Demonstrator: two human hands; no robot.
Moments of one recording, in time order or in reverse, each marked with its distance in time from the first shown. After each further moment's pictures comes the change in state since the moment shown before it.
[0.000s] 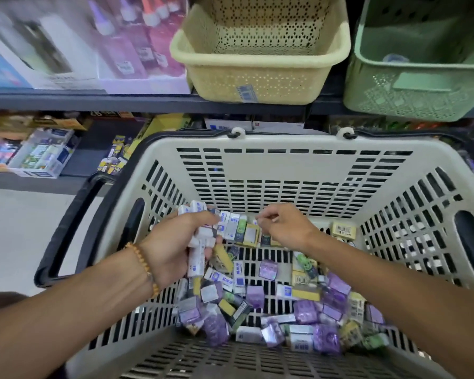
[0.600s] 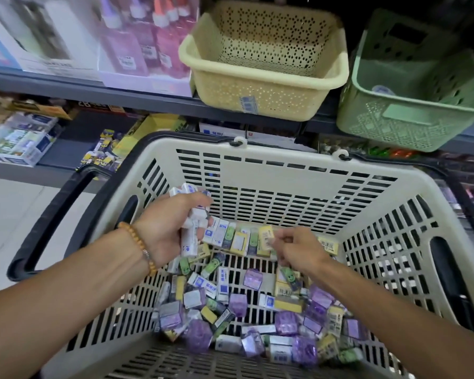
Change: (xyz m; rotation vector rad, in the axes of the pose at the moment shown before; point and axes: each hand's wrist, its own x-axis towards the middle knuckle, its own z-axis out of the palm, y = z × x) left_hand 0.003 0.022 0.009 -0.085 0.026 0.078; right_hand -0.035 0.016 -0.013 0.192 0.063 0.180
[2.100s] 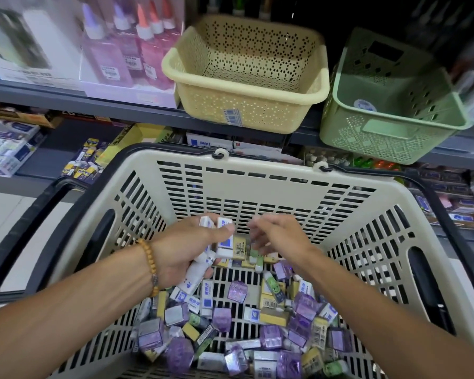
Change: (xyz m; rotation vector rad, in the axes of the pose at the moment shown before) left_hand 0.006 -0.016 0.031 0.287 -0.153 -0.050; right_hand 0.022 -0.021 -0.012 0.161 0.023 -0.132
